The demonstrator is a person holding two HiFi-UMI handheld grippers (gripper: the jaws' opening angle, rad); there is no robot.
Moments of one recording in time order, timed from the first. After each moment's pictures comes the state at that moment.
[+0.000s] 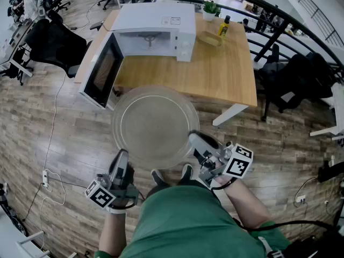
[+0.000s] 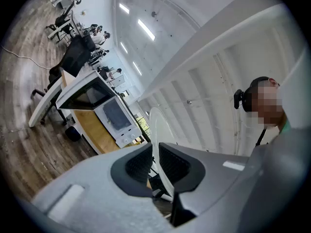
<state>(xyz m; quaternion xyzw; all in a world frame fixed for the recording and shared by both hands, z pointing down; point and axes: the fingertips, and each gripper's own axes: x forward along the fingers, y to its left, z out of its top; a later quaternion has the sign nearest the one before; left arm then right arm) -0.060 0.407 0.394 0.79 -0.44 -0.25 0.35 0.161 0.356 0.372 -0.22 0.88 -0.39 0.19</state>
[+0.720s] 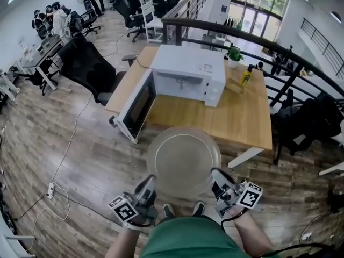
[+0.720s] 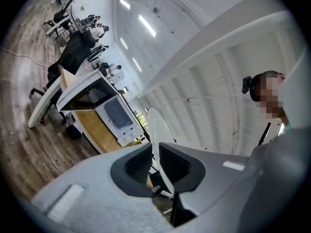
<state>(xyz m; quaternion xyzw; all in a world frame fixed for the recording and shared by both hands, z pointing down) -0.091 0.407 0.395 0.79 -0.42 -0.24 0.37 0.131 0.366 0.375 -0.24 0.85 -0.42 0.19</state>
